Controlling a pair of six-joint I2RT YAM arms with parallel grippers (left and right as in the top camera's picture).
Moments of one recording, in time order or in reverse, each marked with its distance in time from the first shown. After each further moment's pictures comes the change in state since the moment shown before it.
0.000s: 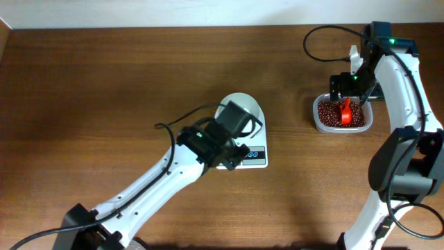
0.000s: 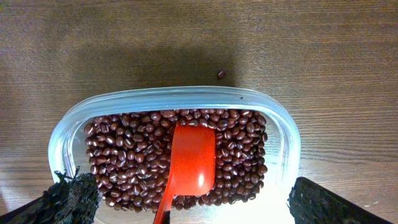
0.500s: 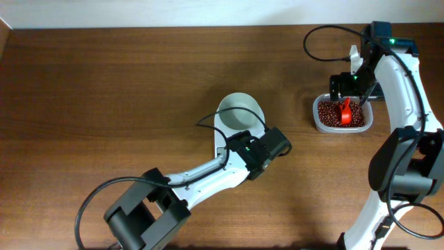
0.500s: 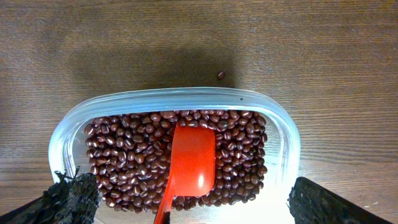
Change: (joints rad) left arm -0.203 0.304 -0.002 0.208 -0.527 0.229; right arm 0.000 0.000 0.000 0.003 0.000 0.000
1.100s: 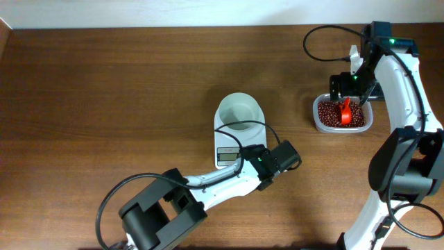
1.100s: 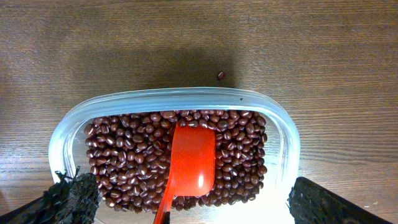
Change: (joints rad) left arm -0.078 0.069 -0.001 0.021 0.086 0.142; right arm 0.000 0.000 0.000 0.000 0.000 0.000
